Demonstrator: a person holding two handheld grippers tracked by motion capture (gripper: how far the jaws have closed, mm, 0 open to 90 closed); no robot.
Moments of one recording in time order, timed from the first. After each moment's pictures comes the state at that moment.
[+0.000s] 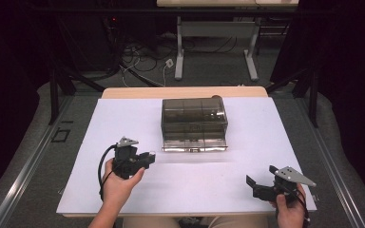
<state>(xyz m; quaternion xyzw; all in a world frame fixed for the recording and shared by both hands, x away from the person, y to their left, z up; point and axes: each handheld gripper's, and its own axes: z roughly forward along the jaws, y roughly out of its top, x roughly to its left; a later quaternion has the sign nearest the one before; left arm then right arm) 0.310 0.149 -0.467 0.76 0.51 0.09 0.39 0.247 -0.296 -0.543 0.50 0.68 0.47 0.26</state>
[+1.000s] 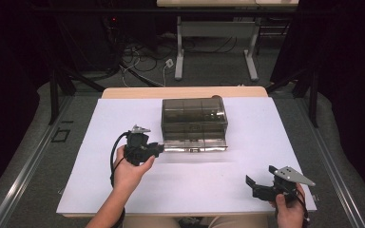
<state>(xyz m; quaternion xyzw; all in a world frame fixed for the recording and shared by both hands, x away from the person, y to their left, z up) 0.344 0.122 -0.459 0.77 0.50 0.10 0.37 0.247 -0.296 -0.544 0.50 0.68 0.47 0.25</state>
